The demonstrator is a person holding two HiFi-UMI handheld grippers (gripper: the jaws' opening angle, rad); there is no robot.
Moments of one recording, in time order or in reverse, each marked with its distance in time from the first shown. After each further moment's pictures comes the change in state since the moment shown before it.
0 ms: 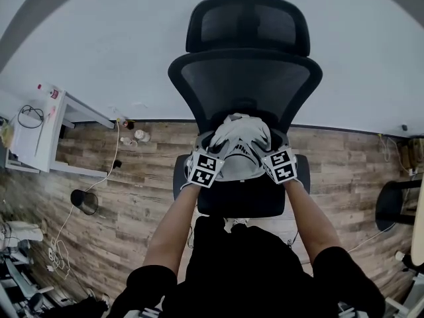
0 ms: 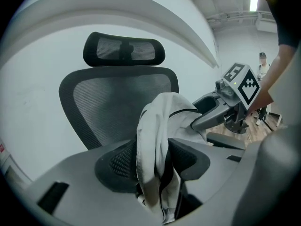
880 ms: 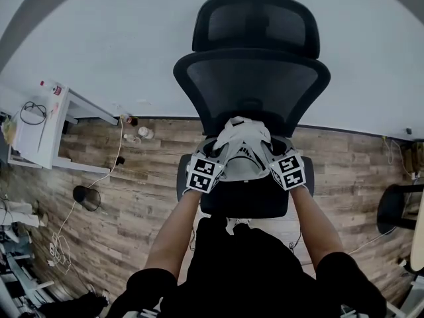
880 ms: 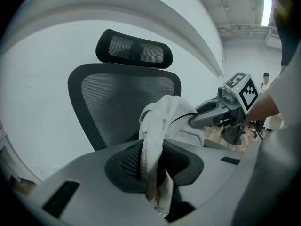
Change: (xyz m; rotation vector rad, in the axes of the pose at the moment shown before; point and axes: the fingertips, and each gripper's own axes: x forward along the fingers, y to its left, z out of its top) left arm -0.019 0.003 -0.006 -0.133 0.009 -0.037; right arm -0.013 0.012 0.013 0.010 -0.015 0.056
